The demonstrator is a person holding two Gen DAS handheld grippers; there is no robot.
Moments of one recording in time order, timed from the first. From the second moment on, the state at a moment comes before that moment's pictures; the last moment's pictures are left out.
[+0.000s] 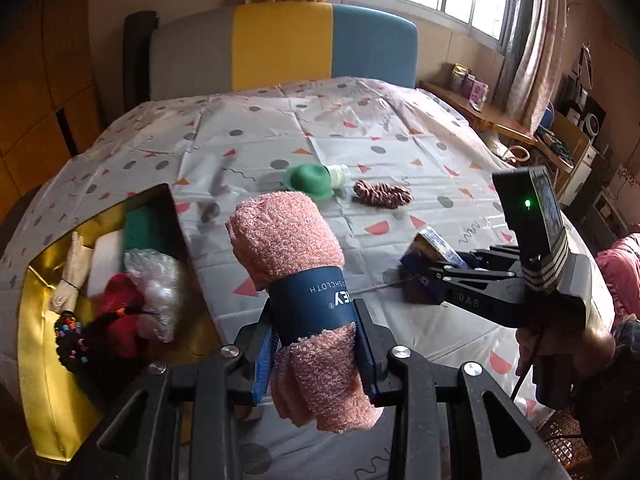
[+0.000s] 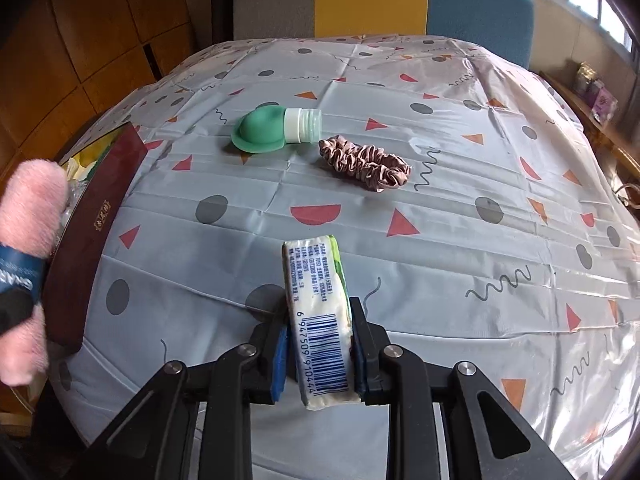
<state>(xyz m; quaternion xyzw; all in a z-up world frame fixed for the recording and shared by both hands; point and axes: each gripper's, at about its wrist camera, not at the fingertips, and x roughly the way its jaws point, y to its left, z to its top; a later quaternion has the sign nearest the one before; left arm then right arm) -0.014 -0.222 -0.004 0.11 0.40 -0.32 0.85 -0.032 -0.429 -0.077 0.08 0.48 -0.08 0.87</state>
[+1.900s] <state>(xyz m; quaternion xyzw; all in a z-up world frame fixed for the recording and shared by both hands) 0.186 -0.001 -0.068 0.07 0.49 -0.08 0.87 -0.026 -0.424 -0.090 0.05 0.48 -0.10 0.87</state>
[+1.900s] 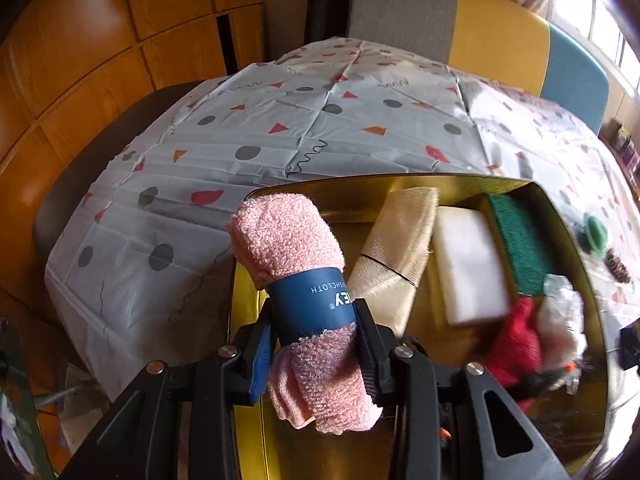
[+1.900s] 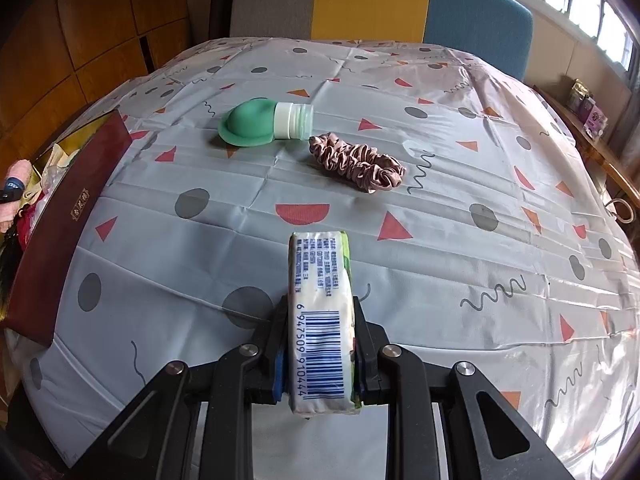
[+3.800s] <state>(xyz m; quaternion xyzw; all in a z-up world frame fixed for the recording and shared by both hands) 0.026 0.039 0.013 -0.03 0.36 0.00 0.93 -0.024 -0.413 -0.099 0.04 0.48 -0.15 0.86</state>
